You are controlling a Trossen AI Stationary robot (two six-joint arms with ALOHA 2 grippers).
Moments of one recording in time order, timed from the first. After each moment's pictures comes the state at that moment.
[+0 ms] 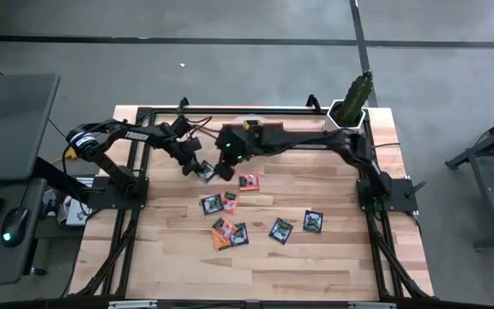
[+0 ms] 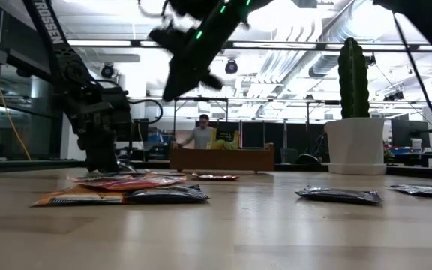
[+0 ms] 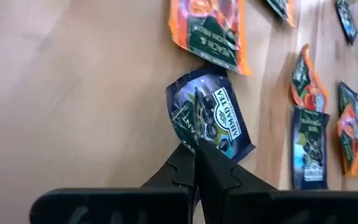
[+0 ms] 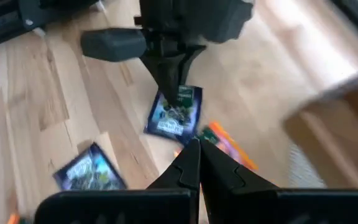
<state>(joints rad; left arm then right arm) 0.80 1.56 0.52 -0.20 0.72 0.19 -0.14 2.13 1.93 -0.65 0.08 0.31</state>
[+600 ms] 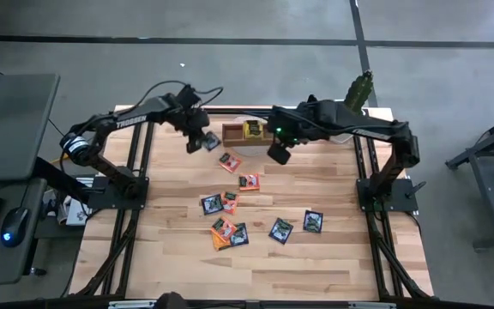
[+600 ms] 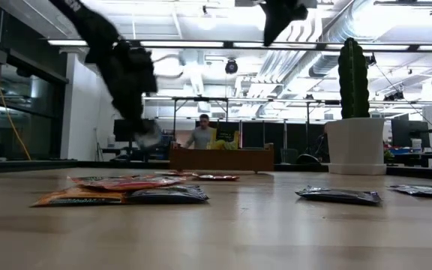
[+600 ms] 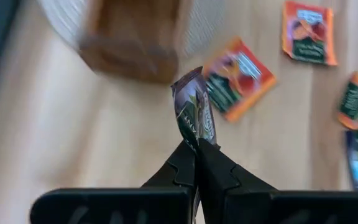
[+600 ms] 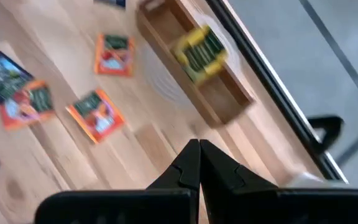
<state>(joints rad) 0.79 1.48 1.01 -0.67 0.38 0.51 -0.14 1.72 1.93 -1.37 0.35 0.38</state>
